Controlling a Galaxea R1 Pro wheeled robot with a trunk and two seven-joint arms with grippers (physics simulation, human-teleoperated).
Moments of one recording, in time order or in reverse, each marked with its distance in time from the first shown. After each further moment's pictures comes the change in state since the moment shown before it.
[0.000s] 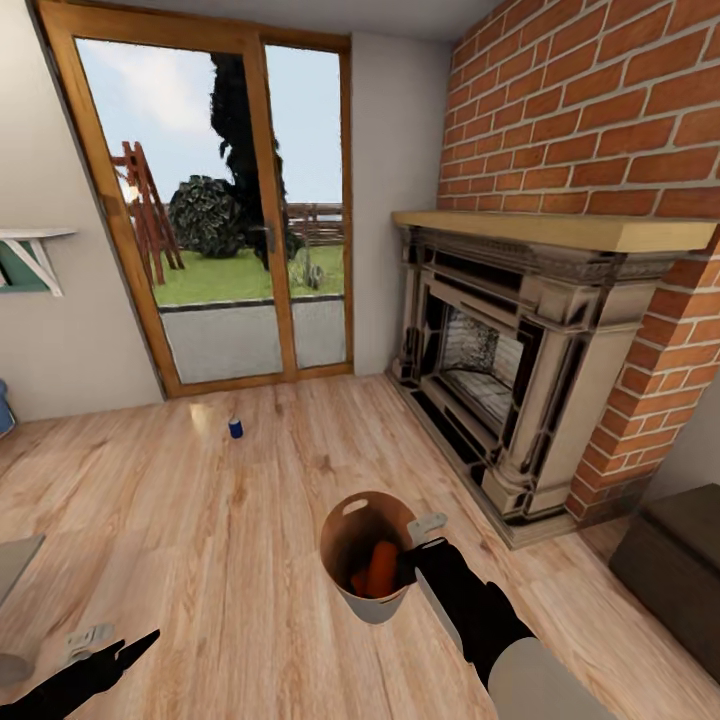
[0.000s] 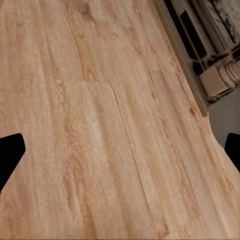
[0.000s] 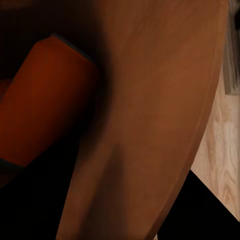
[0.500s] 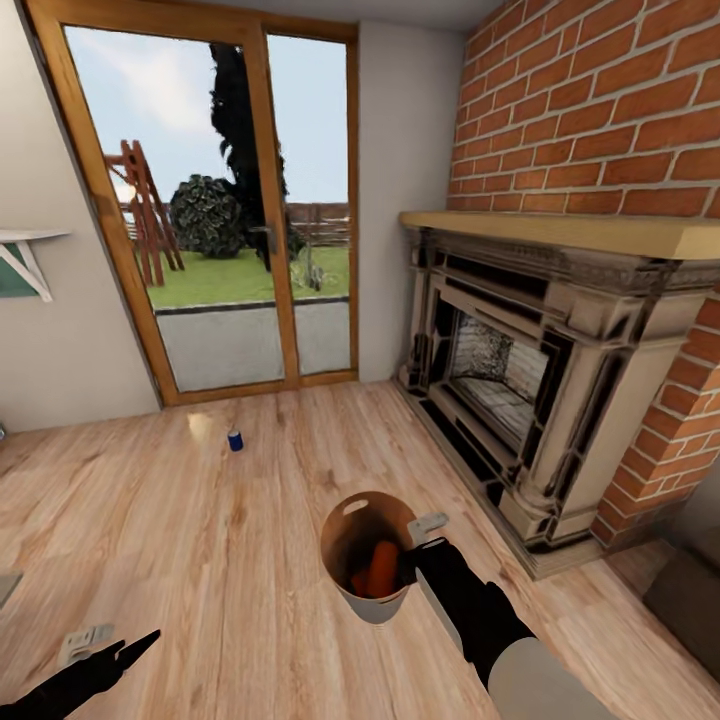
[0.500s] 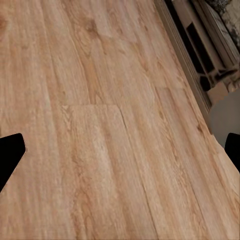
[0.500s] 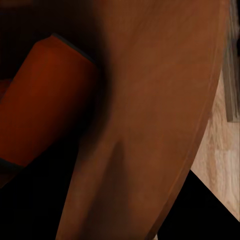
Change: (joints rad) left arm 0.000 0.000 0.000 0.000 0.000 0.002 0.000; right arm 0.000 0.000 0.000 0.000 0.006 0.001 0.000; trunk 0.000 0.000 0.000
